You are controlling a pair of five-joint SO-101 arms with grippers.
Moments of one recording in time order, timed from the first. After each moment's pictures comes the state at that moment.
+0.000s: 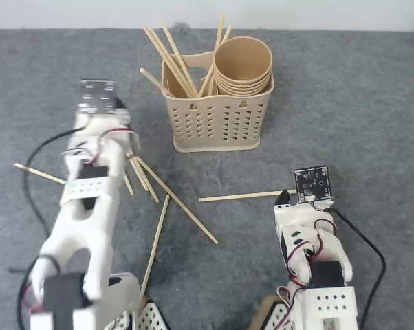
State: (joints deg) left arm -12.3 -15.8 54.4 -3.0 -2.1; right arm -7.4 -94.4 95.6 47.0 5.3
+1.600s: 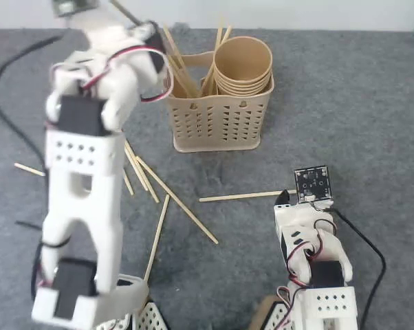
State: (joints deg) left arm 4.5 -9.6 -16.7 65.5 22.5; right arm -7.4 -94.4 95.6 47.0 5.3
